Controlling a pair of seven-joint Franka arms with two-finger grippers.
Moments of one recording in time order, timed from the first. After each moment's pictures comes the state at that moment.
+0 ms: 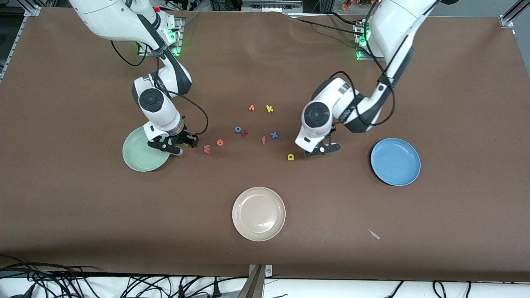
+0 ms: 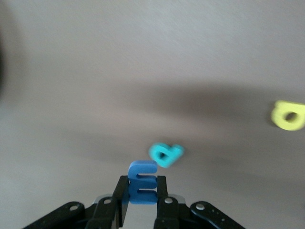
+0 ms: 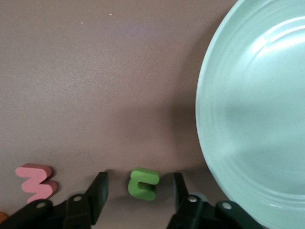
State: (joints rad) left arm -0.25 0.60 -0.33 -1.74 0.21 1.98 -0.82; right arm 0.27 0.44 0.10 -2.22 -0.16 2.69 0.77
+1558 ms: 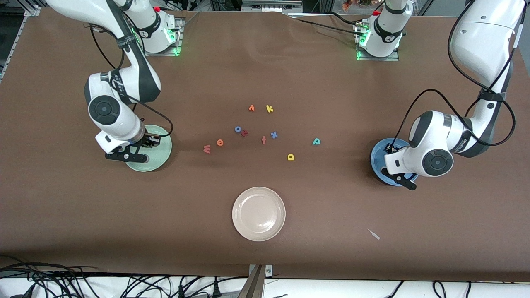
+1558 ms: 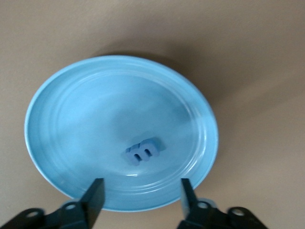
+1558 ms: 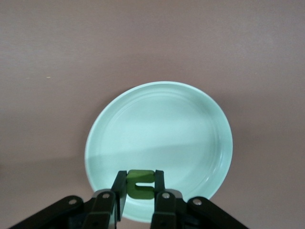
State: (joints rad) left arm 0.19 0.61 -0.33 -1.70 0.31 1.88 0.25; right arm 0.26 0.32 -0.07 -2.06 -0.17 2.29 0.37
